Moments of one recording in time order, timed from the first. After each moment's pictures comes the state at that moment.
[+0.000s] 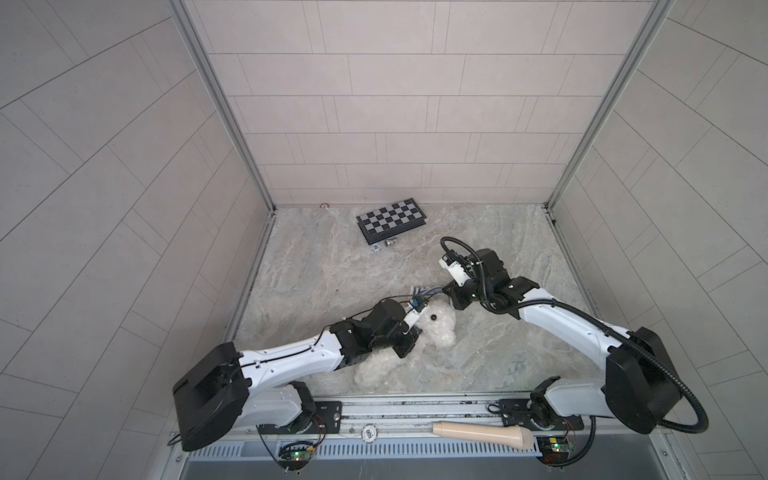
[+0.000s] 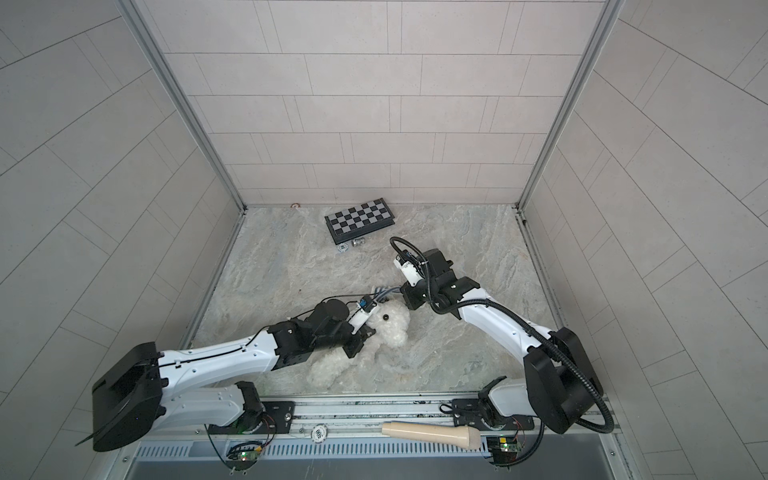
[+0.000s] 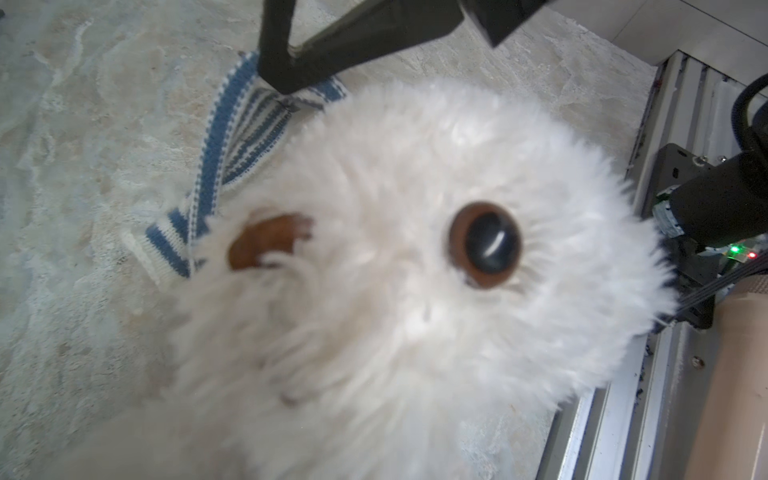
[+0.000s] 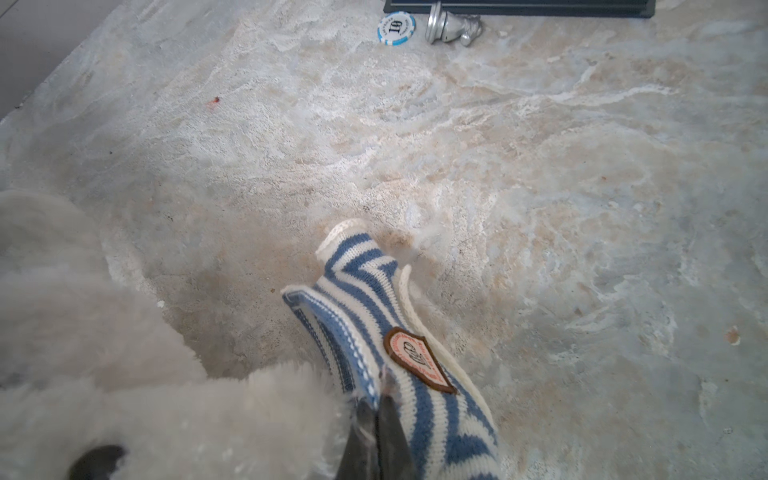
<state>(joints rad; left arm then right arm) -0.99 1.23 0.60 -0.06 0.09 -0.10 0.48 1.33 0.86 -0.33 -0.27 -0.03</state>
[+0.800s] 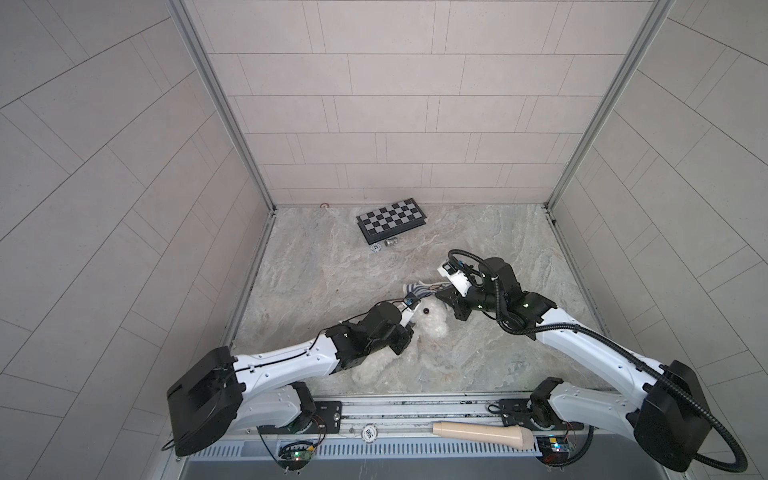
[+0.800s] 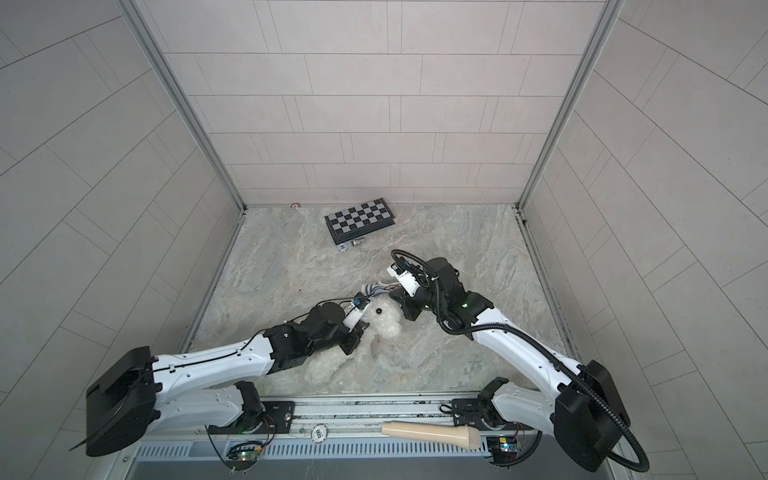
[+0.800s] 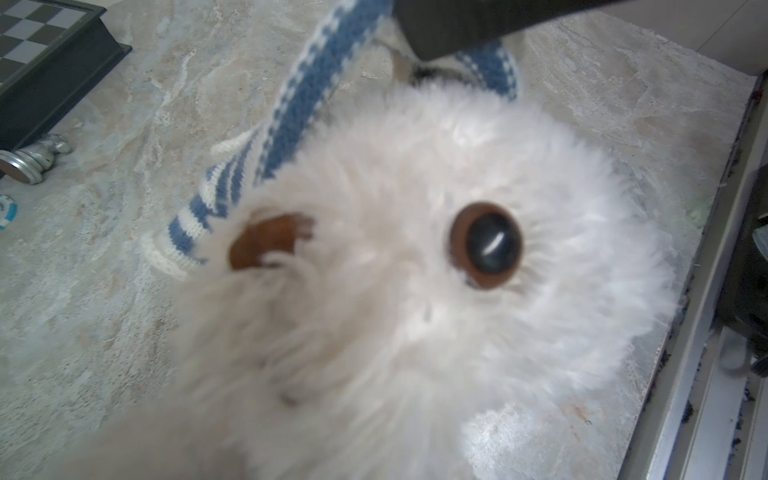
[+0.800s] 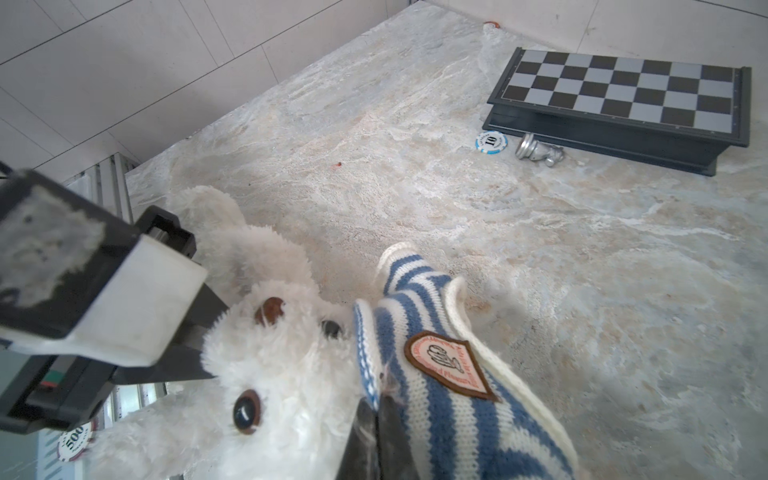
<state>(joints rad) -0.99 1.19 0.56 -0.02 -0.11 -0.10 0.57 1.13 0.76 -0.22 -0.40 -0.07</state>
